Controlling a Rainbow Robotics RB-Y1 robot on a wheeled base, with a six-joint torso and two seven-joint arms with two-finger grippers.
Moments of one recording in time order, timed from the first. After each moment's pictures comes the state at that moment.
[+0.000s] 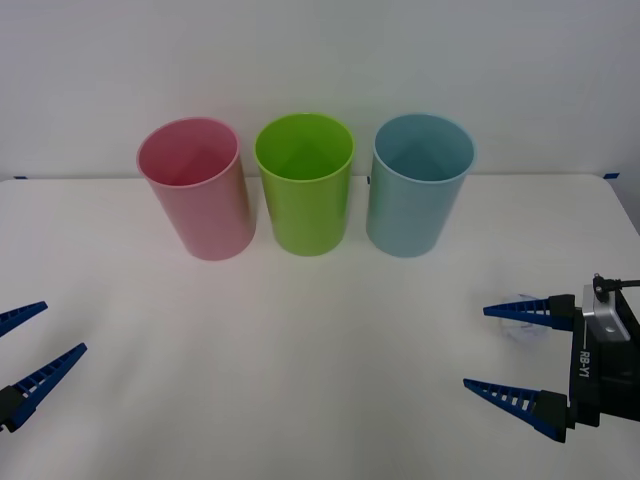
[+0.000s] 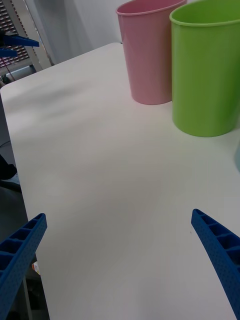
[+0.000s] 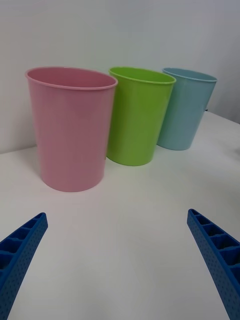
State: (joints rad) right arm 0.21 -0.48 -0.36 -2.01 1.49 -1.43 -0.44; left arm 0.37 0.52 0.50 -1.59 -0.99 -1.21 0.00
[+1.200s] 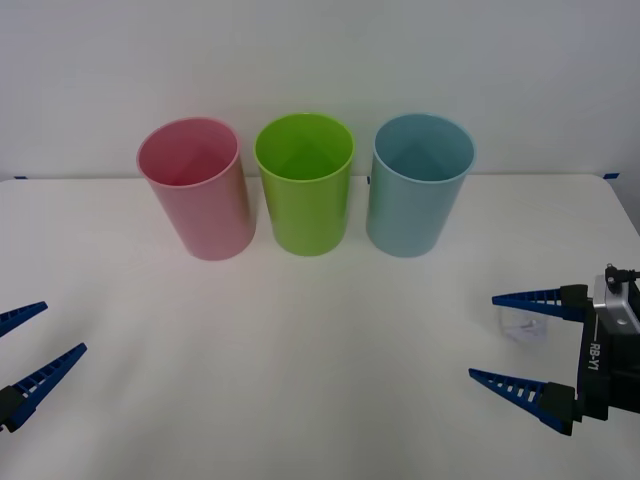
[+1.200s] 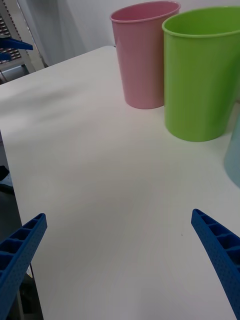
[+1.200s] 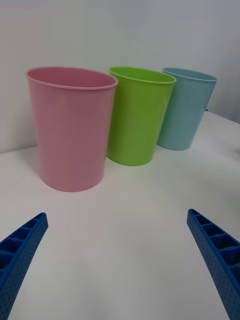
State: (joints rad) right arm 0.22 -0.46 -0.40 -2.08 1.51 -1.43 -0.47; left arm 0.37 0.52 0.50 -1.59 -0.99 -1.21 0.00
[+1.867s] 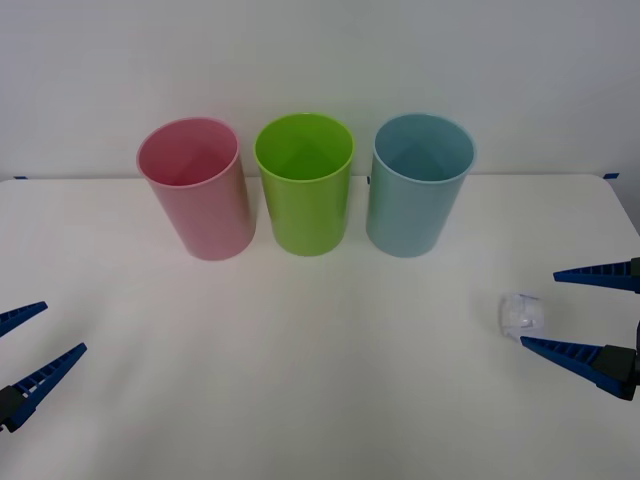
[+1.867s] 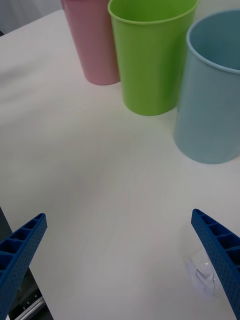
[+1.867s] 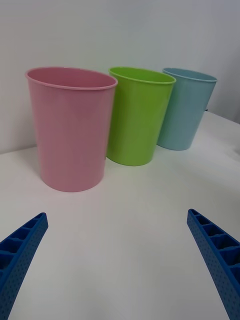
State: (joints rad) right arm 0.21 -0.66 -0.52 -2.23 1.58 -1.43 -0.84; left arm 0.37 0.52 0.50 -1.59 -0.99 -1.21 0.00
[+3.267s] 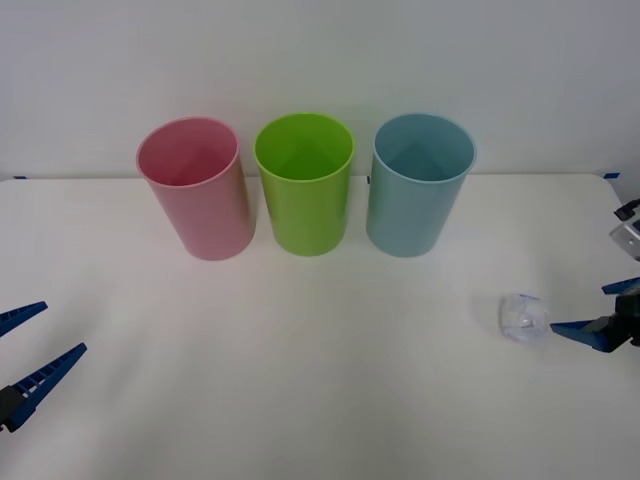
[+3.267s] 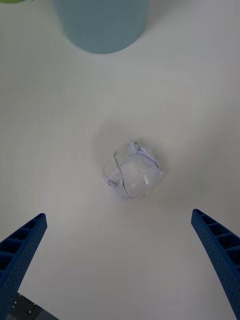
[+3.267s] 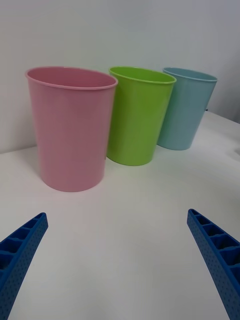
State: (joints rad) right arm 0.02 -0.77 -0.33 -2.09 2.08 -1.54 -1.20; left arm 0.37 0.52 0.50 -1.59 -0.99 -1.21 0.00
